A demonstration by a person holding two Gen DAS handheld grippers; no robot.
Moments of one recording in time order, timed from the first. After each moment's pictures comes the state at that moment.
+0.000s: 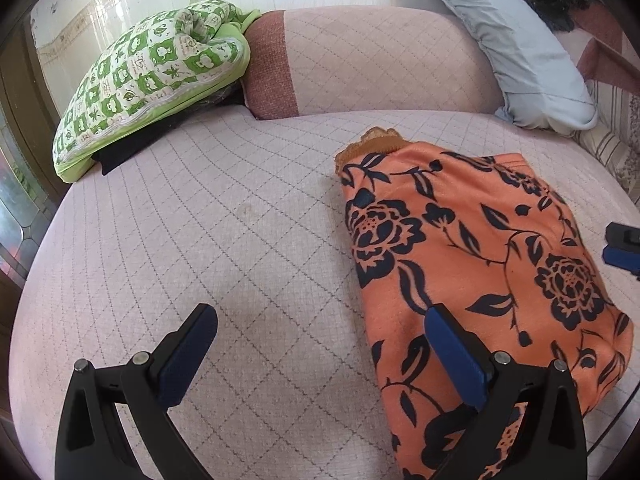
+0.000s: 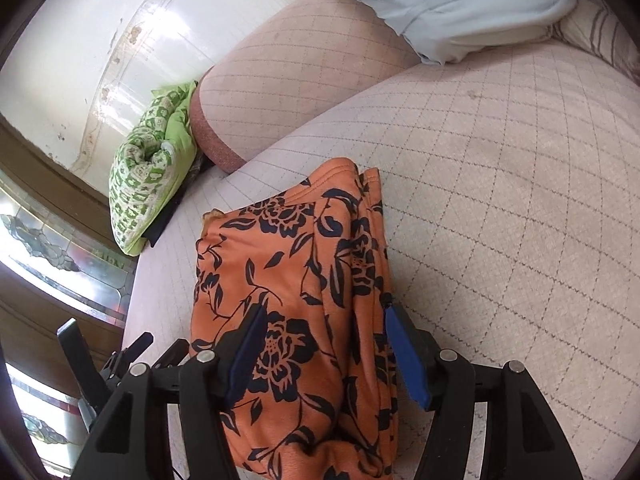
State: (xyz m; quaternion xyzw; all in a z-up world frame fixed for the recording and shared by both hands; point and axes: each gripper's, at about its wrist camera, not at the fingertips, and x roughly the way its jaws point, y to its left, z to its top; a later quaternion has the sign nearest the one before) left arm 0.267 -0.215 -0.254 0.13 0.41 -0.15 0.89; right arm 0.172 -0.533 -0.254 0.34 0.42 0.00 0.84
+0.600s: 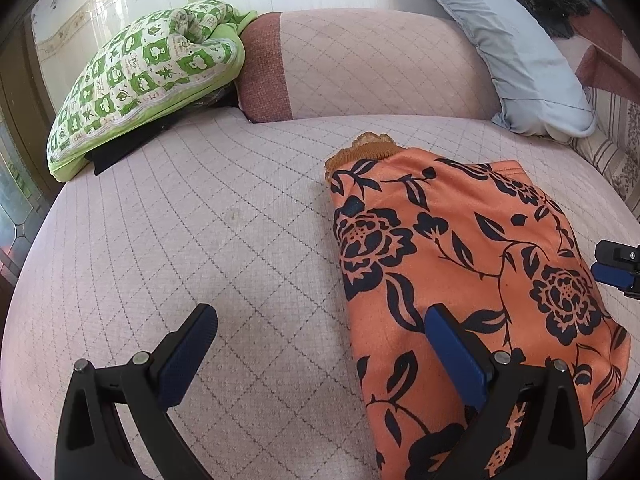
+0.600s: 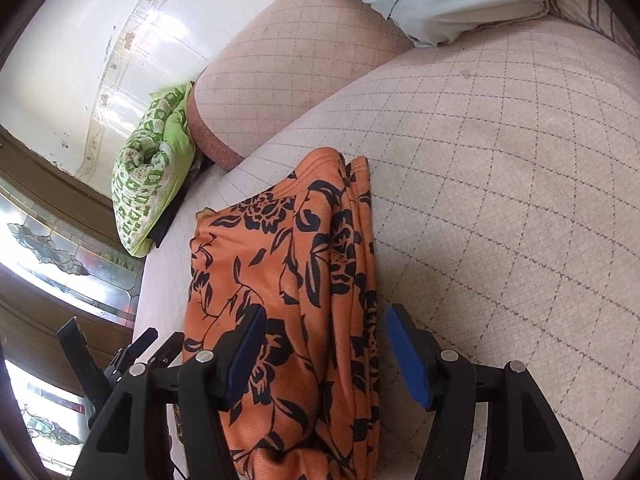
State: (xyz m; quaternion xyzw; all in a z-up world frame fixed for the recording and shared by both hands) left arm 0.273 -0.222 -0.258 0.12 0.41 -0.15 0.89; right arm 0.173 -0.549 -0.273 0.37 0.42 0.02 0.83
